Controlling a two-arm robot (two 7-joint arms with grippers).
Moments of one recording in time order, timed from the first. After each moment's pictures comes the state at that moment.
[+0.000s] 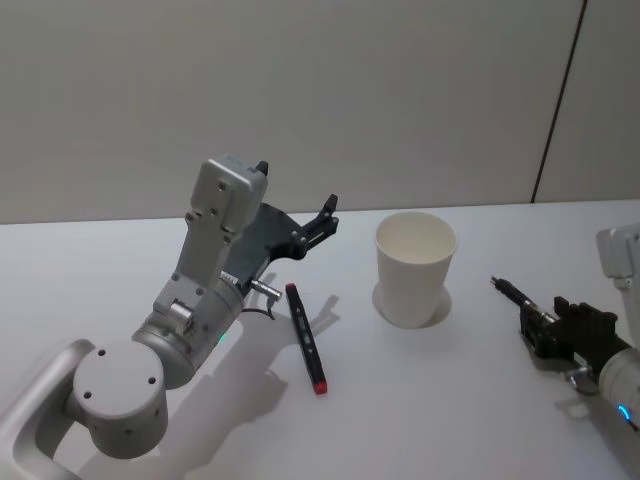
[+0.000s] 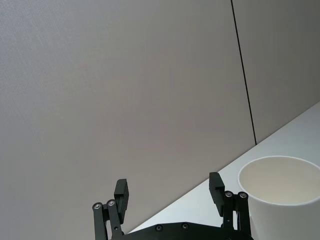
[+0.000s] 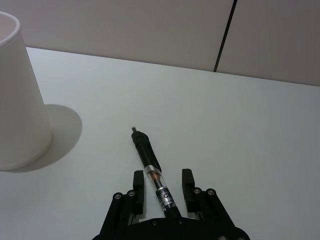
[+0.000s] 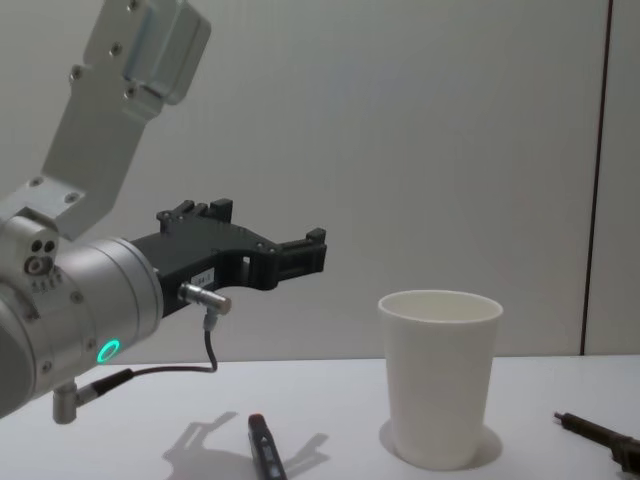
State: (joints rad) left arm -0.24 0.38 0.45 -1.63 -0.20 0.01 -0.01; right arm 0.02 0.29 -0.19 -1.65 0.20 0.45 0.04
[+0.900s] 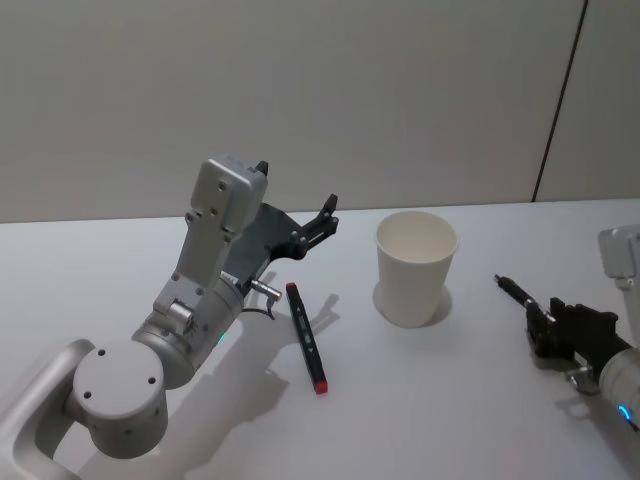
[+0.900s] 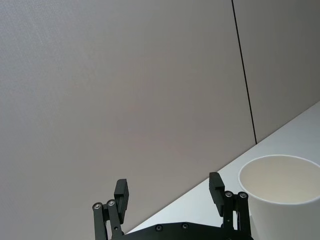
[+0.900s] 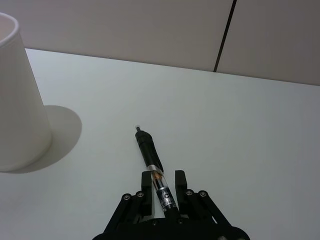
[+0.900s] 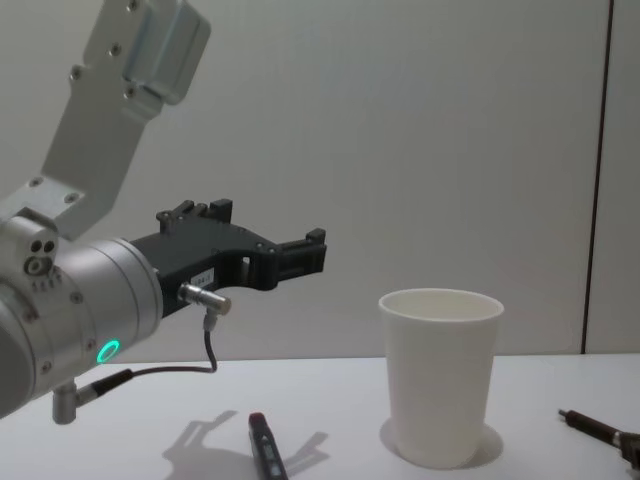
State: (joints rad) left arm -0.24 0.38 0.45 -1.63 -0.20 0.01 -0.01; right arm 0.02 0.29 -0.19 -1.65 0.20 0.44 0.04
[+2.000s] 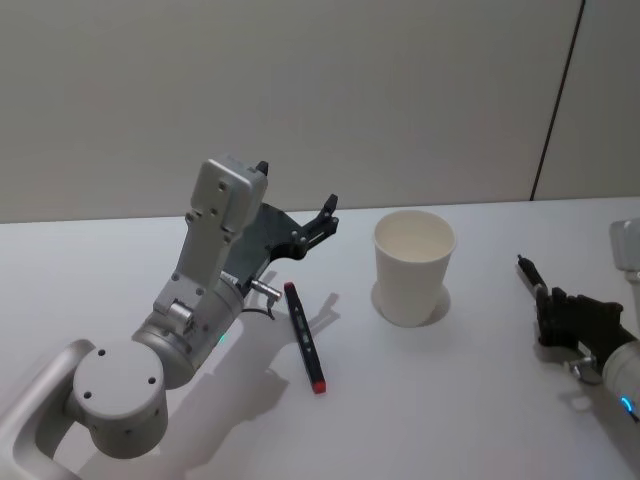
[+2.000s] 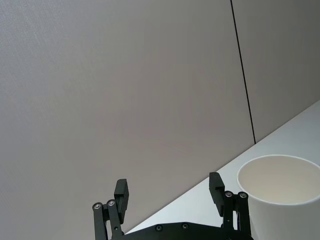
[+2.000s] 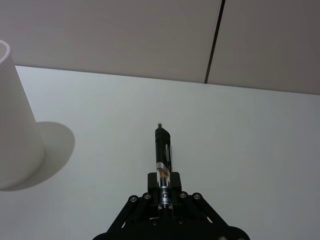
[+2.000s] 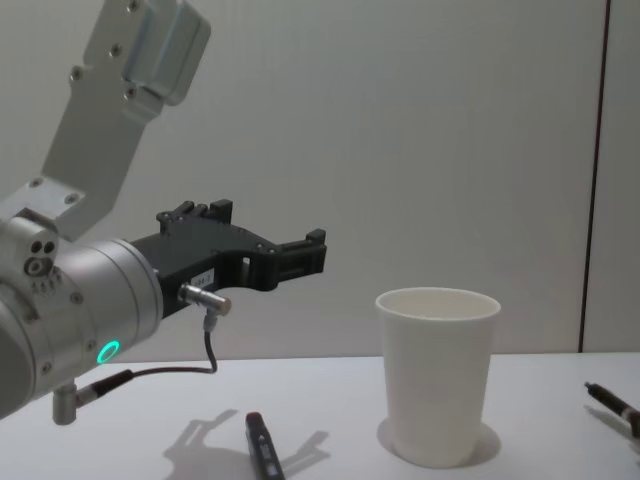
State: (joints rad) left arm -0.24 0.38 0.45 -1.63 -0.20 0.01 -0.01; right arm 0.03 0.28 -0.18 -1.64 0.22 0.39 0.04
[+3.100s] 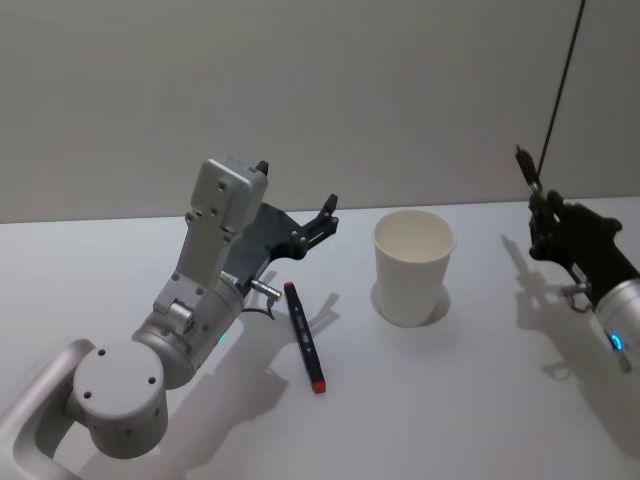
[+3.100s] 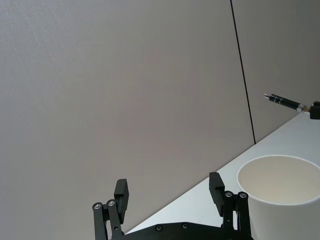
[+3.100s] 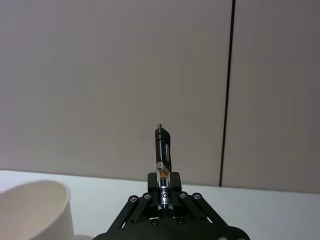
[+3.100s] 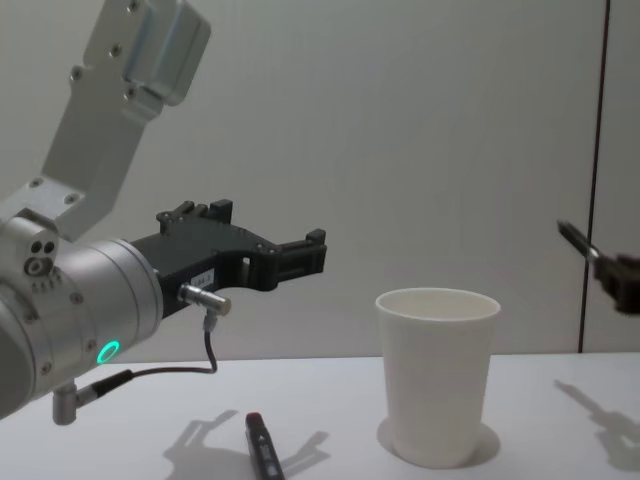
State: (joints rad) left arm -0.24 0.38 0.45 -1.63 -0.20 0.01 -0.01; right arm 0.10 0.23 -0.16 -1.59 0.27 0.06 0.08
